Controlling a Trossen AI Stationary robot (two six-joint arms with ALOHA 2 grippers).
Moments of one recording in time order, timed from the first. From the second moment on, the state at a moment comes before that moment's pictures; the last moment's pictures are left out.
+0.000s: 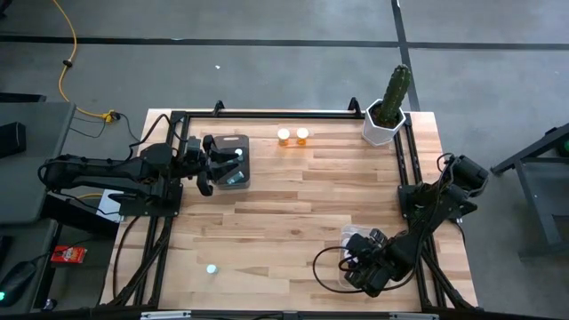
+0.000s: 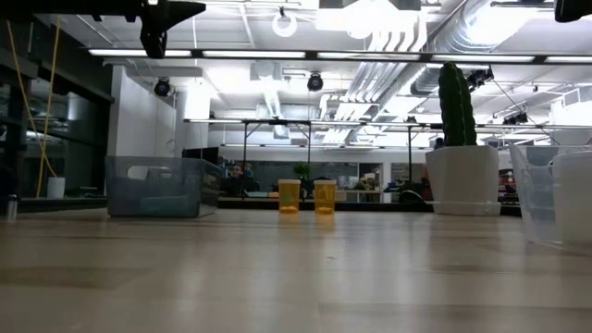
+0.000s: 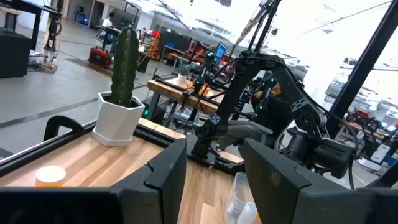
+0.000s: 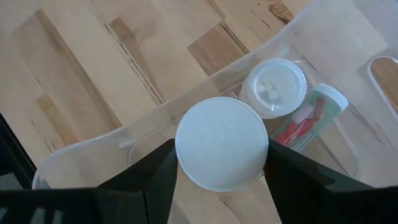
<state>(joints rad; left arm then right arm) 0.16 0.64 0.43 0.31 -0.10 -0.34 0.84 1.66 1.10 -0.83 0.33 1.46</state>
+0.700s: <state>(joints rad) 0.16 0.64 0.43 0.27 -0.12 -0.34 0.84 1.66 1.10 -0.83 0.33 1.45</state>
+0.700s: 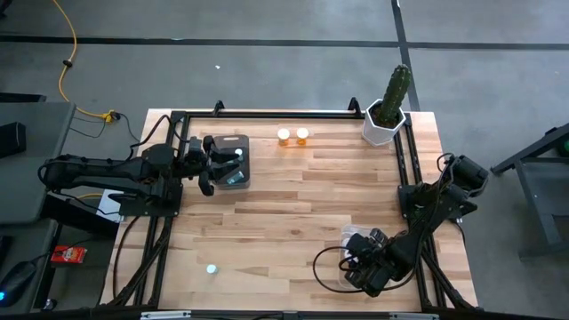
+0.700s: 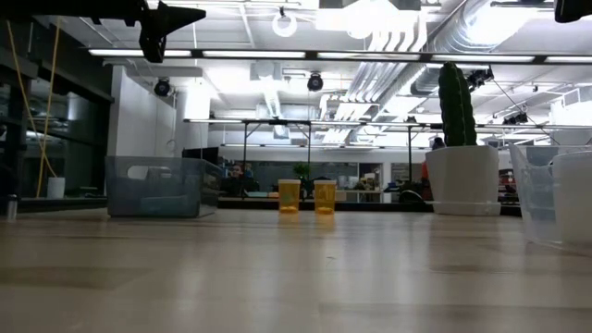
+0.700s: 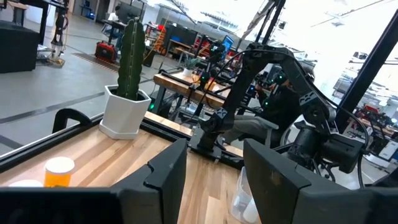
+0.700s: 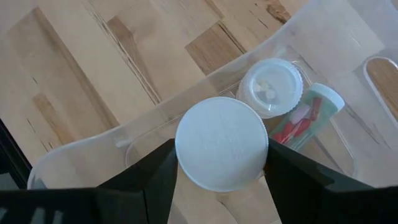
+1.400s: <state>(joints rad) 0.16 0.64 0.43 0.27 -0.12 -0.34 0.84 1.66 1.10 -0.83 0.28 1.41</state>
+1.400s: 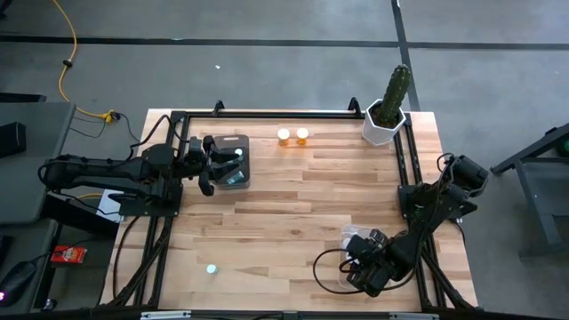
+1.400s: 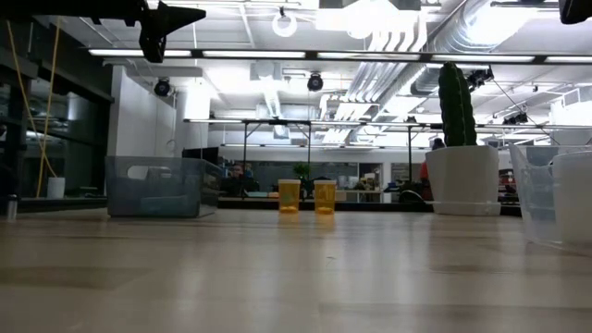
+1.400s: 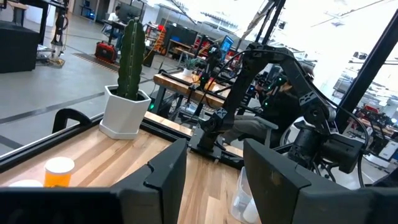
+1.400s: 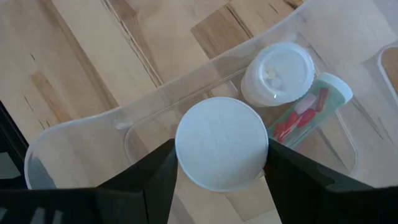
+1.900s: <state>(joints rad) 0.16 0.64 0.43 0.27 -0.12 -0.34 0.82 1.66 1.10 -0.82 0.28 1.41</state>
